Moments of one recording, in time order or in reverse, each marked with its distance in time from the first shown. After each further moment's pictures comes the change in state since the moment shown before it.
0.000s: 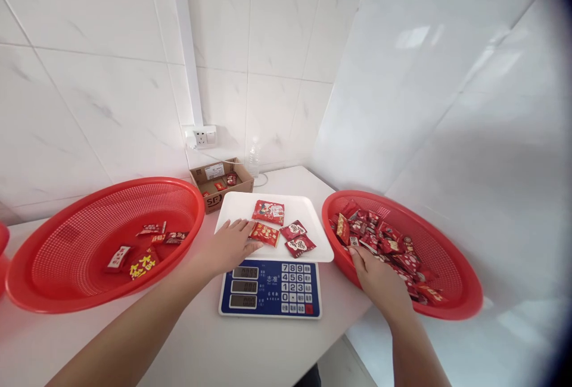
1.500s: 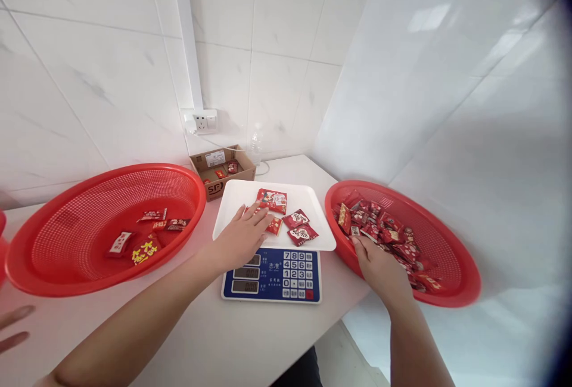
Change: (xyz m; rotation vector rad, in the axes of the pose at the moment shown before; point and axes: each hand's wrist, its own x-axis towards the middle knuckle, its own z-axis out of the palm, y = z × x) left_hand -0.005 0.017 0.004 0.086 0.058 0.213; right_hand -0.001 -0.005 -0.003 -0.033 -0.013 0.038
